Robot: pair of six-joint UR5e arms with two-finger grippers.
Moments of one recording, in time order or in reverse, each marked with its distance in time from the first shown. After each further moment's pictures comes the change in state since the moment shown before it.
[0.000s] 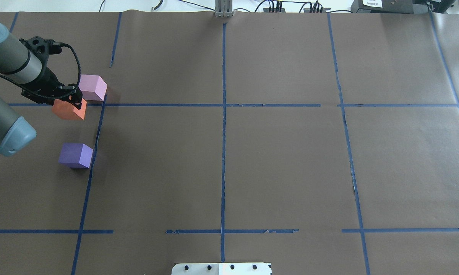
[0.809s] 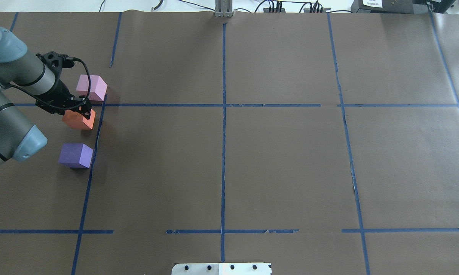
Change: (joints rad) left arm 0.053 -0.013 0.109 -0.112 -0.024 -0.003; right arm 0.000 0.000 0.000 0.000 0.000 0.000
